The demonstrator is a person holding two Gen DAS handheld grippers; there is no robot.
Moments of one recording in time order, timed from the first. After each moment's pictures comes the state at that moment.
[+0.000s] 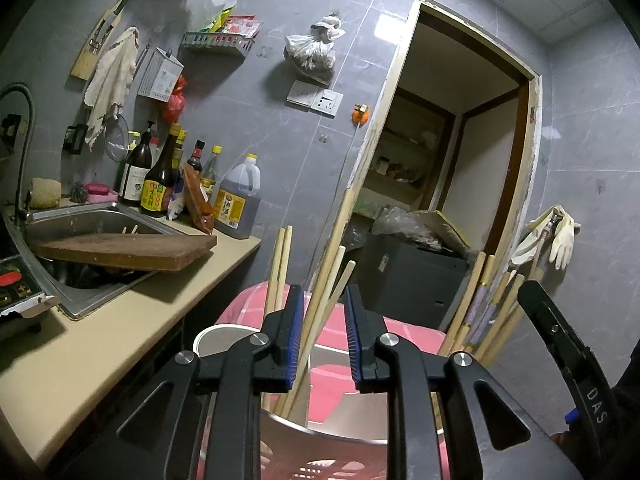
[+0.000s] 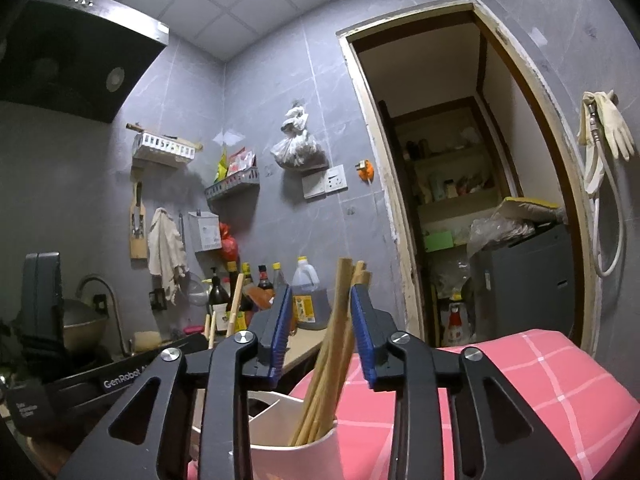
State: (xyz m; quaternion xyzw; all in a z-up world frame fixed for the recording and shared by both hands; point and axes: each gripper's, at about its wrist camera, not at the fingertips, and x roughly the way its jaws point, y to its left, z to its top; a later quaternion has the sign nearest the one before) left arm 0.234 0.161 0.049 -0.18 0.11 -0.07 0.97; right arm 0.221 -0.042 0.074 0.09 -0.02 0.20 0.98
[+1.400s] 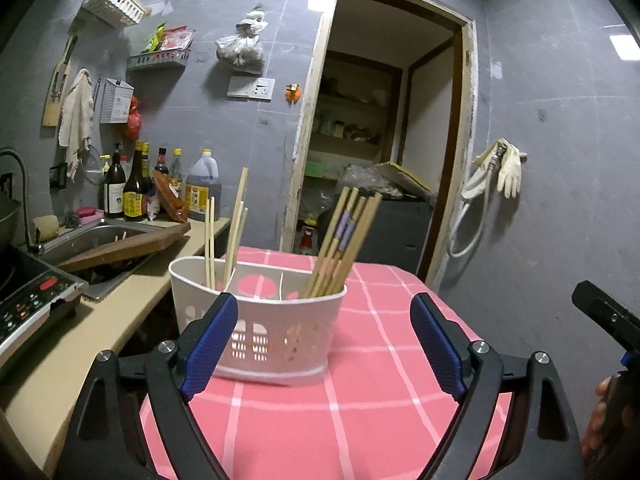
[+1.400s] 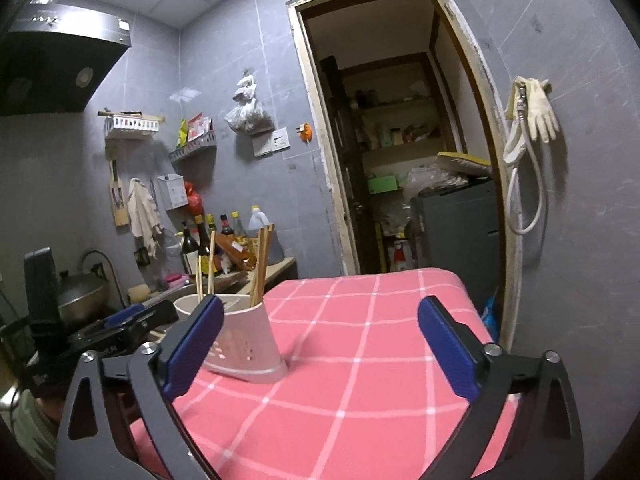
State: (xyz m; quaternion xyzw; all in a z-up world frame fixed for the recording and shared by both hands) left arm 0.111 0.089 0.075 -0.08 0.16 -0.13 0.98; right arm 0.074 -0.156 0.112 0.08 0.12 0.13 0.98
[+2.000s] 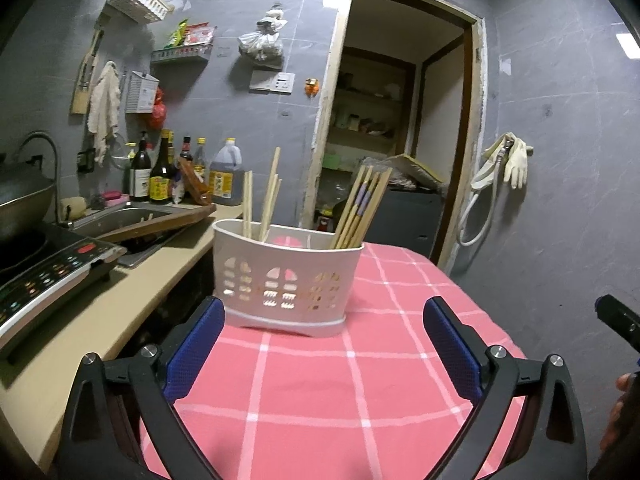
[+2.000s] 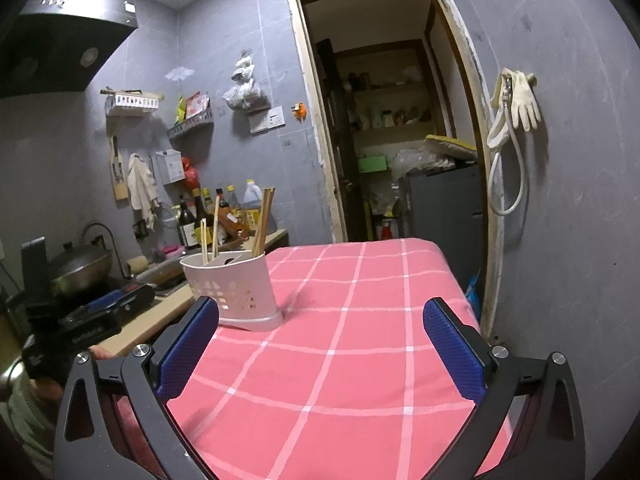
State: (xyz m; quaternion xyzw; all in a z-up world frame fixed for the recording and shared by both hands) left arm 0.050 0.106 0.057 -0.08 0.17 -0.09 0.98; right arm 0.018 -0.160 0.098 0.06 0.16 0.11 0.98
